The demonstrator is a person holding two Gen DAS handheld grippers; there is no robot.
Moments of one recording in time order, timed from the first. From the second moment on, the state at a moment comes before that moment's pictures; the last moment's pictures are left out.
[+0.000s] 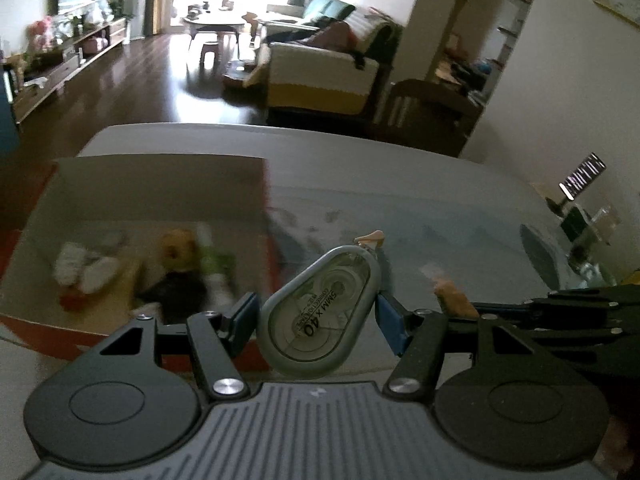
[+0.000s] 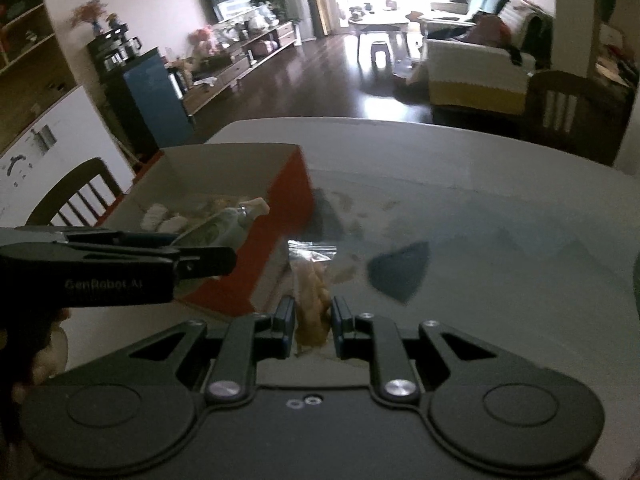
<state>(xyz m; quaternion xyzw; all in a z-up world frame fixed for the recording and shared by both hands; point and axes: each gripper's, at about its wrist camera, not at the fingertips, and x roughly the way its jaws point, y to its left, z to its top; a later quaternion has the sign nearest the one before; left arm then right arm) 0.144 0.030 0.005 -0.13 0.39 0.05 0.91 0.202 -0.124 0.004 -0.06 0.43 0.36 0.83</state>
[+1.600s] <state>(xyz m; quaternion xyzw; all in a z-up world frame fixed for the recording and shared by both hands) 0.235 0.215 -0.072 -0.07 0.48 0.12 0.87 0.216 0.110 -0.071 -0.17 0.48 0.37 0.77</state>
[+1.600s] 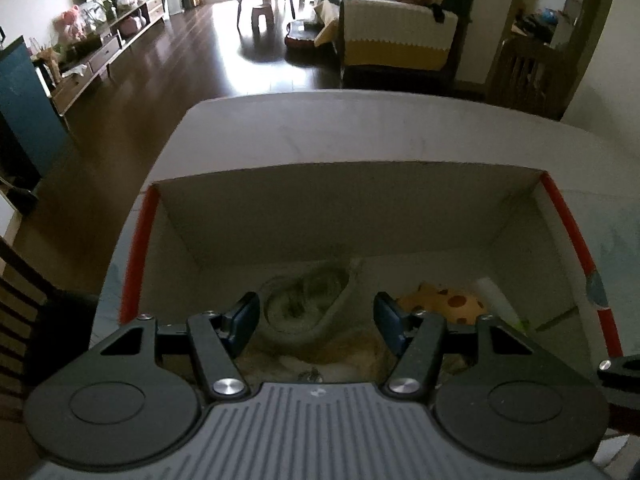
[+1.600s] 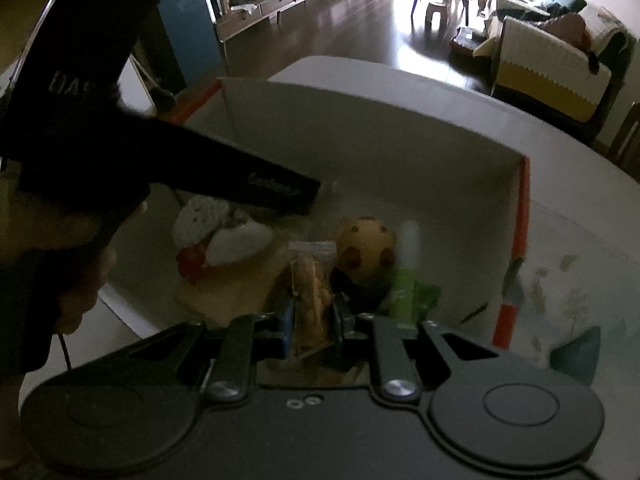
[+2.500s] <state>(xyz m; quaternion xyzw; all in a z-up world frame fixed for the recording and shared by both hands) 0.204 0.221 -0.054 -0.10 0.44 0.12 0.89 0.220 0.083 -0.055 -0.13 0.47 0.38 0.79</state>
